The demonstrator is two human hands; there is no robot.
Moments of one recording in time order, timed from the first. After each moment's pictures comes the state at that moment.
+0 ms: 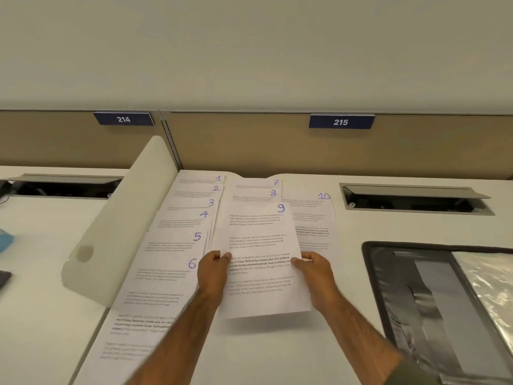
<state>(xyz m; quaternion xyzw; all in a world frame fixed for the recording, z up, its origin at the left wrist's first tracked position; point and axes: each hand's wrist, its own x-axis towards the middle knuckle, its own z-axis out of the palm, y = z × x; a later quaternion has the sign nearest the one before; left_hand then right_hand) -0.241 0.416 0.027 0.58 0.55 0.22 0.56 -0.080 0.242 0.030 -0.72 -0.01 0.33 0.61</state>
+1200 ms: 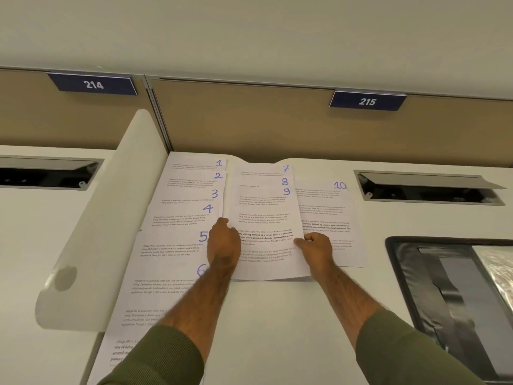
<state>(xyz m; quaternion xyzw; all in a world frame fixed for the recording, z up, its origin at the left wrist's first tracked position) -0.184 0.529 -0.008 0.73 0.53 0.13 0.42 -0.056 0.355 -0.006 -0.85 0.01 0.23 0.47</state>
